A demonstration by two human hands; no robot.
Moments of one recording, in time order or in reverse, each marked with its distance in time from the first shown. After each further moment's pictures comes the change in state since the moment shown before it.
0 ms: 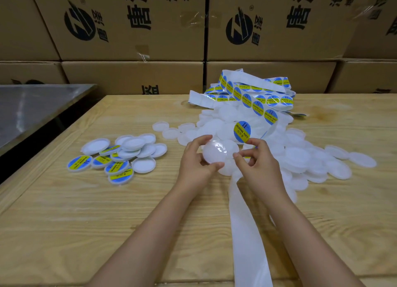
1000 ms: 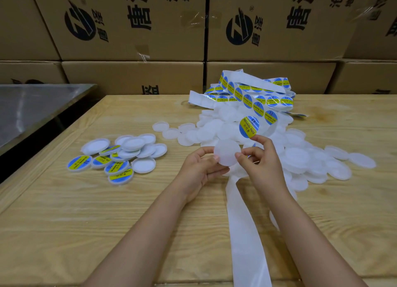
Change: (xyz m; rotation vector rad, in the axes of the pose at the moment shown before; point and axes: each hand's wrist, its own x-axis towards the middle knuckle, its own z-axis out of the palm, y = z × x) left_hand 0.003 -0.001 -0.004 -0.555 -0.260 -0.290; right_hand 0.007 0.005 -0.003 0.183 -0.007 0.002
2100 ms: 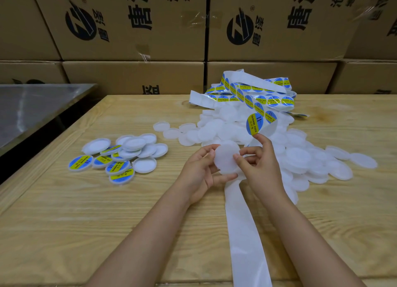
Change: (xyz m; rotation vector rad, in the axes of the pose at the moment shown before) left_hand -0.001 0.002 0.007 -0.229 0.006 -0.095; right_hand -0.004 0.002 0.007 0.012 0.019 -0.017
